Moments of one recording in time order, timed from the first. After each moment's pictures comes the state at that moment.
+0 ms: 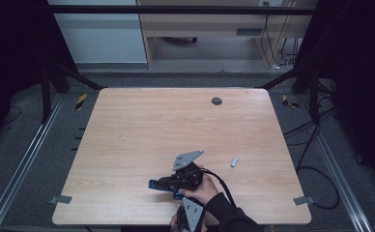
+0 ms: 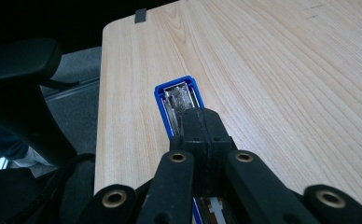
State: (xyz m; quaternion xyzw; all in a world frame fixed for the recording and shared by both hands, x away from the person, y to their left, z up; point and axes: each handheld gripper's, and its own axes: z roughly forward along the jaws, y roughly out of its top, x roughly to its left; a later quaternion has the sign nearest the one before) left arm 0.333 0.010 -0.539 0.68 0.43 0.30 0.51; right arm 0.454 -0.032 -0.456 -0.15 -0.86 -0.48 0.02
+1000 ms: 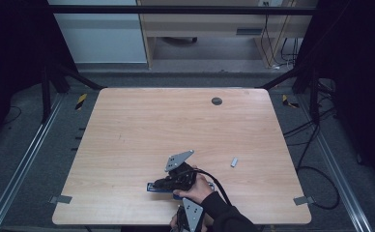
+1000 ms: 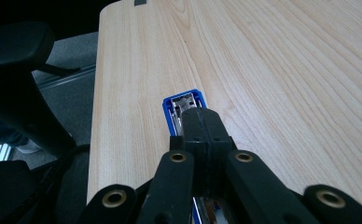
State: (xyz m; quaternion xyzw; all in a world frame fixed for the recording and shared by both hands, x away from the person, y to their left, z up) left arm 0.333 0.010 -0.540 0.68 0.43 0.31 0.51; right arm 0.458 -0.014 -0.464 -0.14 -0.88 -0.45 0.03
